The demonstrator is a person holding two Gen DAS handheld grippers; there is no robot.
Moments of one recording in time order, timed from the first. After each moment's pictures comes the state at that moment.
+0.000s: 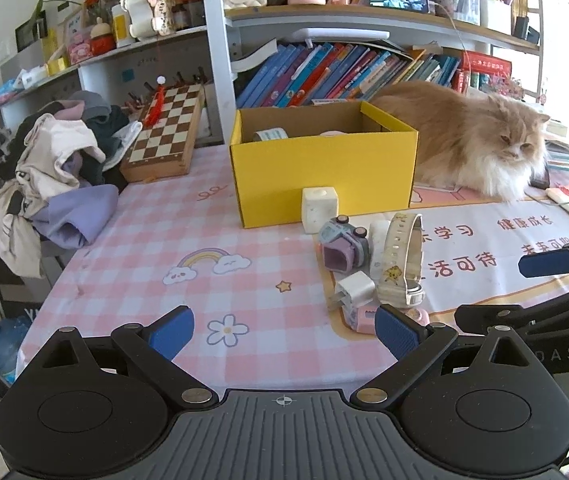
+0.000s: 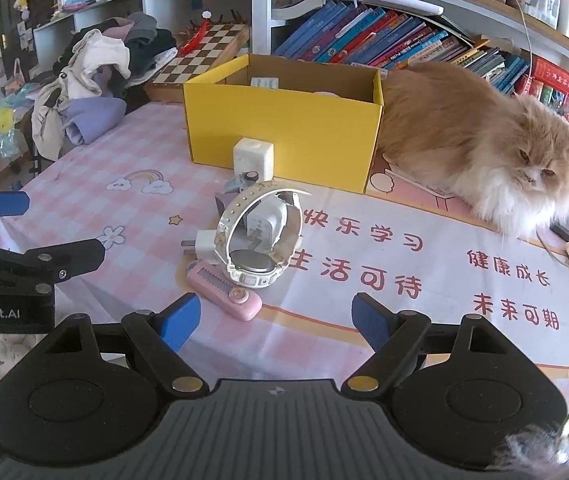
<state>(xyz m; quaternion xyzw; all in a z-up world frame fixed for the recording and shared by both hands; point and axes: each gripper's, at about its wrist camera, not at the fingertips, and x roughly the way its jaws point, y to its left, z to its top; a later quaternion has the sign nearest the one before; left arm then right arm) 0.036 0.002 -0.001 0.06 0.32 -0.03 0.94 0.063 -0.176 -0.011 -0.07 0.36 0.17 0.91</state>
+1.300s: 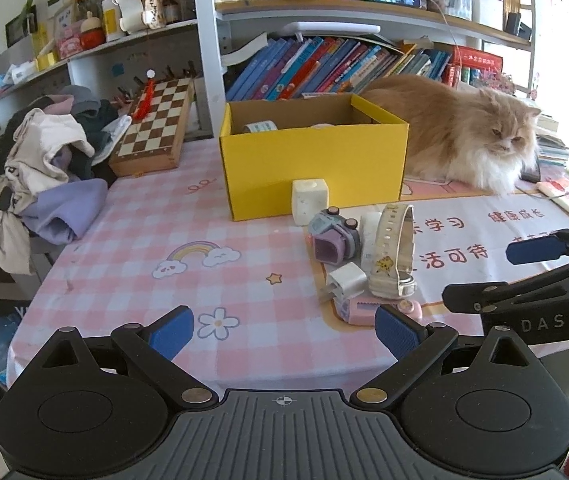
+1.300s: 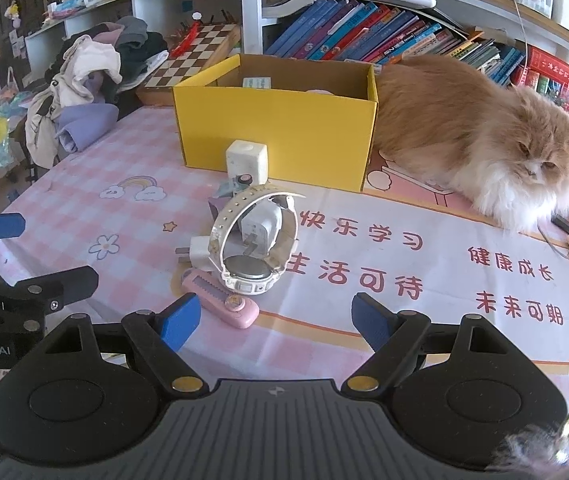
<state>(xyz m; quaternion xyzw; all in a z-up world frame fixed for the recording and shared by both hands) 0.037 0.005 -0.005 0.05 0.33 -0.05 0.94 0.072 -0.176 -0.012 -0.06 0.37 0.16 0.91</state>
